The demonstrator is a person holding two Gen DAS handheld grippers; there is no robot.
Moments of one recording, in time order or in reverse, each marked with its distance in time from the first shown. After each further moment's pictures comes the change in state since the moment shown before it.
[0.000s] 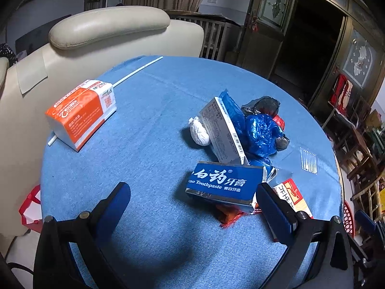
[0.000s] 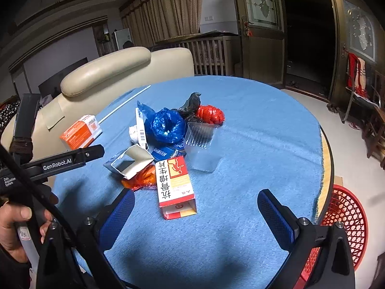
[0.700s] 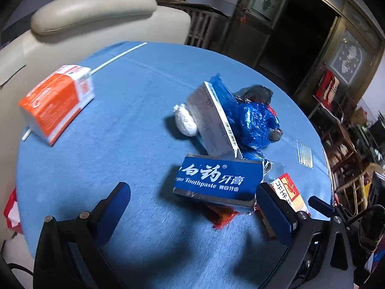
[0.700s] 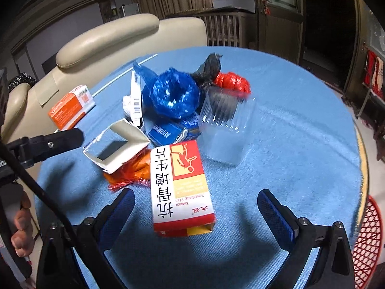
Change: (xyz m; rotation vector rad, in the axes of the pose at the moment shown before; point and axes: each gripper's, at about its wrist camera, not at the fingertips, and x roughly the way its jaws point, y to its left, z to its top) left arm 0.033 0.002 0.002 0.018 0.073 -0.130; right arm 0.094 0.014 0.001 -0.054 0.158 0.046
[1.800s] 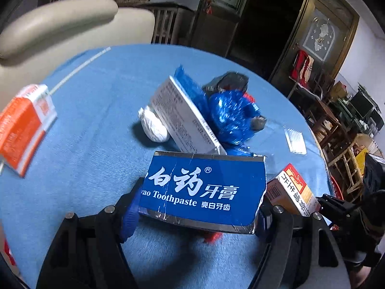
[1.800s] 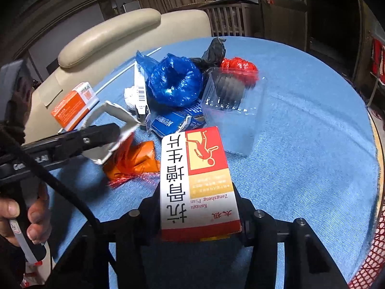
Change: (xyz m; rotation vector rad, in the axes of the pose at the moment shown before) left arm 0.021 -0.009 0.004 0.158 0.000 -0.108; right arm 0.012 -0.002 -0.007 0.030 0.031 0.066
